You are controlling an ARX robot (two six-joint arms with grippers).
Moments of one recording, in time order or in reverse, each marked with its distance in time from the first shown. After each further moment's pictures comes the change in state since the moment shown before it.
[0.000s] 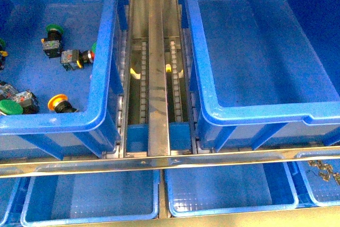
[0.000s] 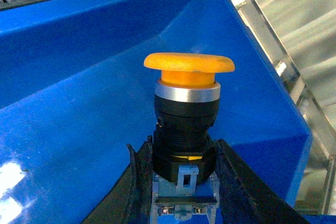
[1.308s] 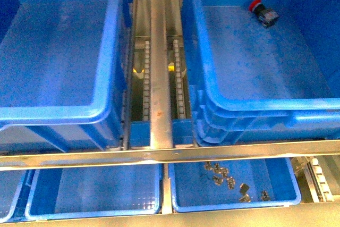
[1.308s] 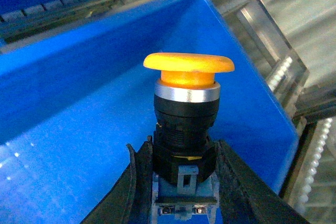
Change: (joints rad) left arm -0.119 -0.802 -0.441 0.214 -0.548 0.371; right arm 0.043 -0.074 0.002 -0.091 0.054 0.050
